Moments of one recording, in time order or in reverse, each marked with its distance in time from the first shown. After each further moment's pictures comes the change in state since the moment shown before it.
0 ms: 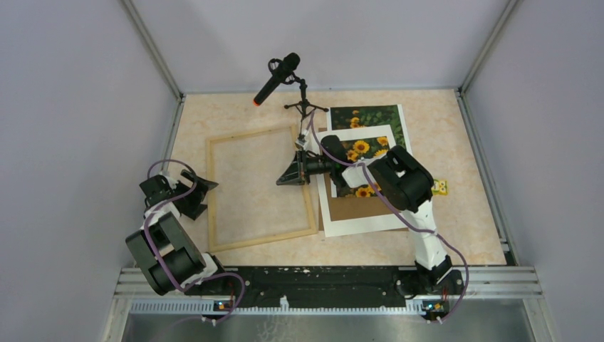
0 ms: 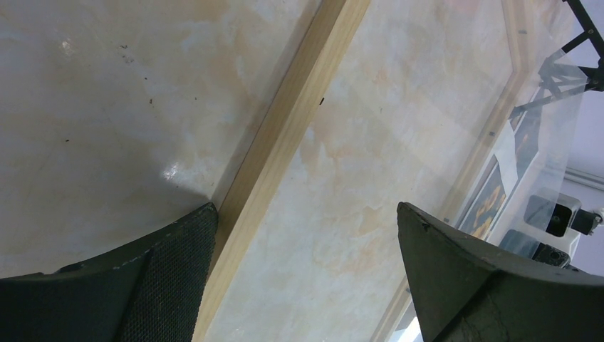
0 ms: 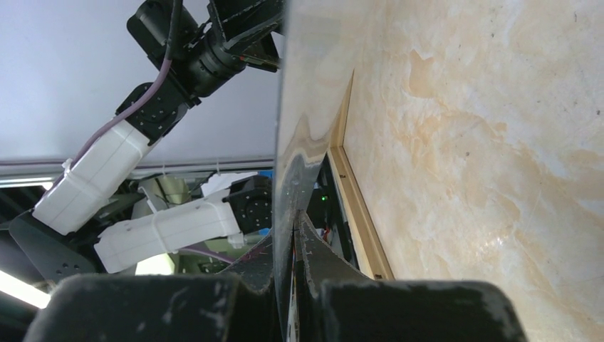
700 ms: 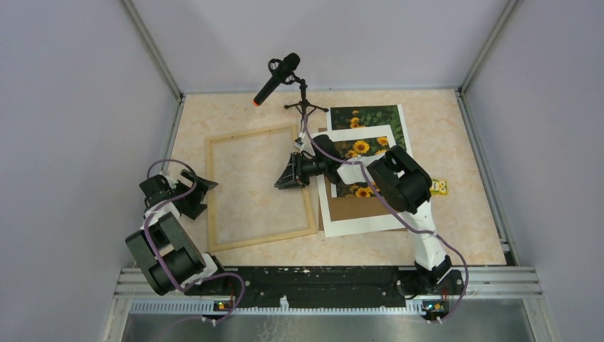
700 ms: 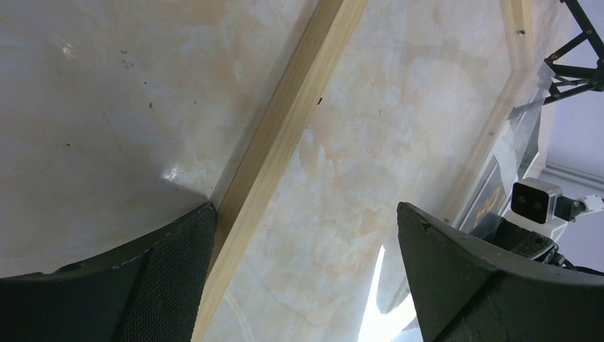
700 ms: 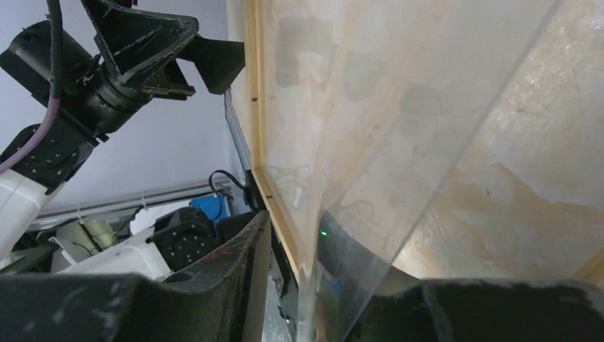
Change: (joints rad) left arm 0.000 0.000 0.000 0.004 0.002 0.000; right arm 0.025 0.000 0.088 -0.387 0.150 -0.293
